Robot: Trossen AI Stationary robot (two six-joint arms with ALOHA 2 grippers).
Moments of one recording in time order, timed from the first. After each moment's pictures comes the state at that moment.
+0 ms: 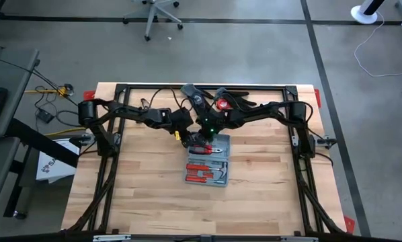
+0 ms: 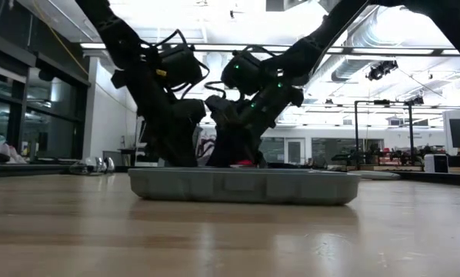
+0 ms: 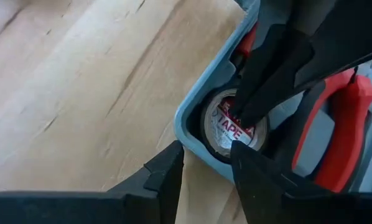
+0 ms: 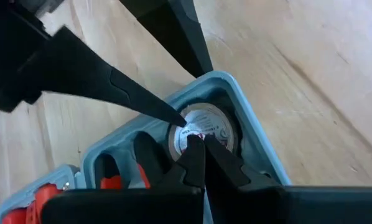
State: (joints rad) left arm 0.26 1.73 0.84 -0.16 0.12 -0.36; right arm -0.22 2.09 1.26 -0.07 -0.28 0.47
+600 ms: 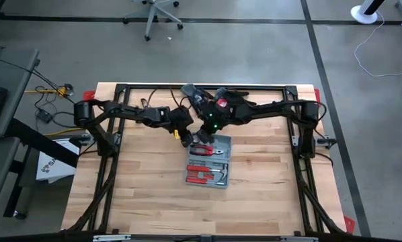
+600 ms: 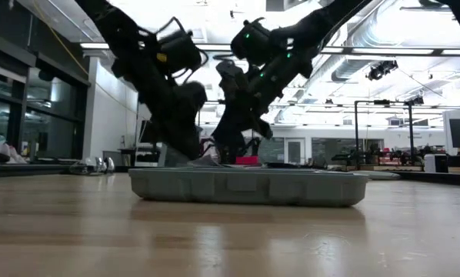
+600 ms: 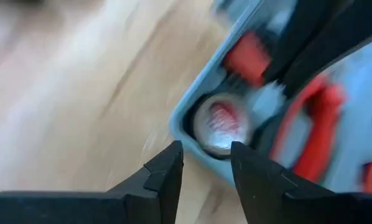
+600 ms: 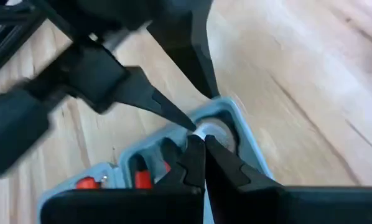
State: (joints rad) left arm 0.26 1.67 0.87 -0.18 0.14 -0.36; right arm -0.22 1.93 1.26 -0.16 -0.25 0.44
